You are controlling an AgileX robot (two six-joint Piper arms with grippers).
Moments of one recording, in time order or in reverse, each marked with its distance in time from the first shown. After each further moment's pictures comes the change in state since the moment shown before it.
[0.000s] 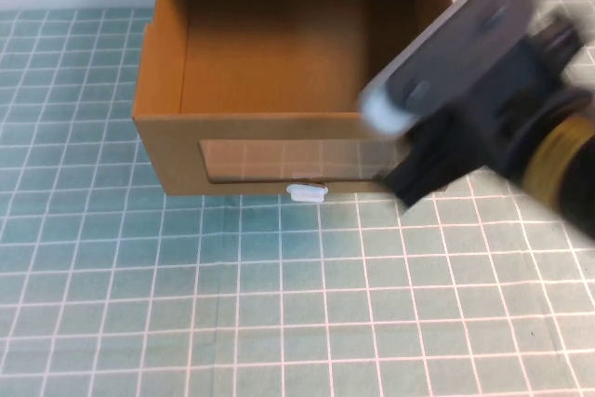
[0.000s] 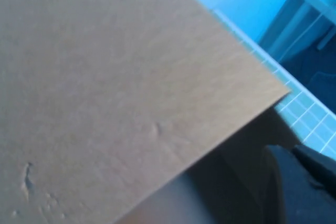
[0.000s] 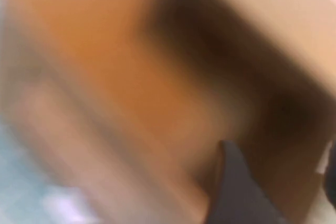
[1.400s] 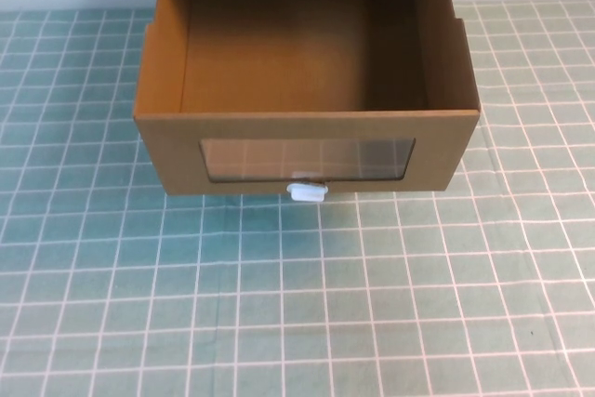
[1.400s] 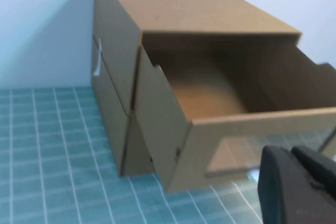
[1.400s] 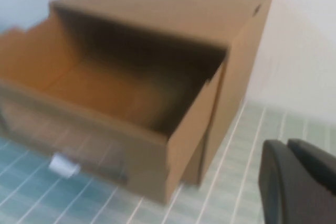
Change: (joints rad) right arm -0.919 -0.628 0.254 1.934 -0.097 -1.609; left arm 0.034 -1.510 1.427 0.356 -0.431 -0.252
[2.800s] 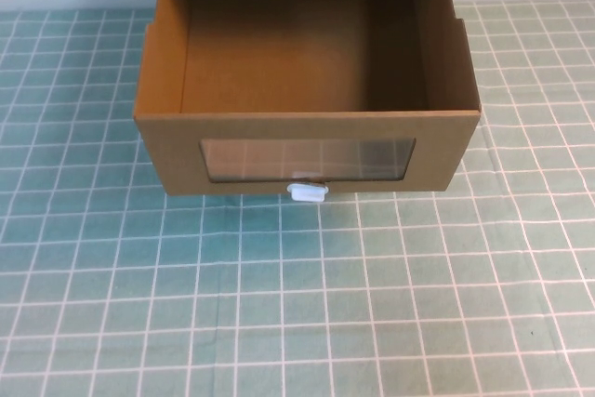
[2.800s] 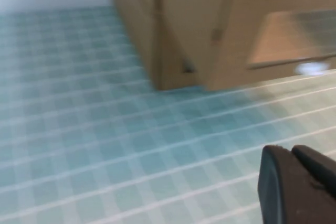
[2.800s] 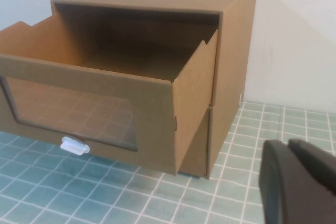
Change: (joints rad) right arm 0.000 -0.409 0.413 0.113 -0.134 -0.002; left arm 0.002 -0.150 0.224 0.125 0.095 0.017
